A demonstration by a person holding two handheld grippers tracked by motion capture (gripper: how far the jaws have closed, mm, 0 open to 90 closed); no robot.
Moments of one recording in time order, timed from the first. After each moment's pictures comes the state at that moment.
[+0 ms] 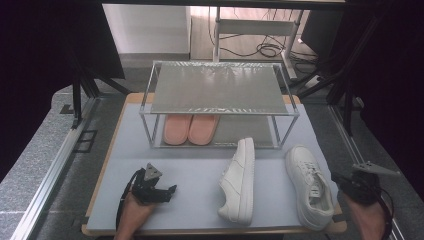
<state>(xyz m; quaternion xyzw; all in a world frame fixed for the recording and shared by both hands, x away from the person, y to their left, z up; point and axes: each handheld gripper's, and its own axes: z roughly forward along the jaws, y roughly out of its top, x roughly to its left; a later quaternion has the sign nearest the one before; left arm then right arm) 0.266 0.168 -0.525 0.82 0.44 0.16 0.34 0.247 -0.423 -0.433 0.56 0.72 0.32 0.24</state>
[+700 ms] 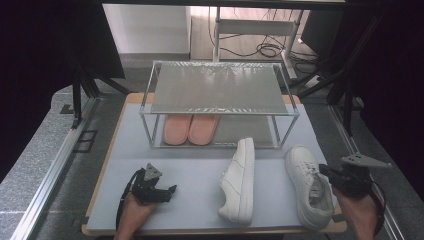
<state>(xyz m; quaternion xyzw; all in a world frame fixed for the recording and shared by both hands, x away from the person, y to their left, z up) 0.266 0.168 -0.525 0.82 0.44 0.16 0.34 0.249 -0.378 -0.400 0.50 0.75 0.36 0.24</state>
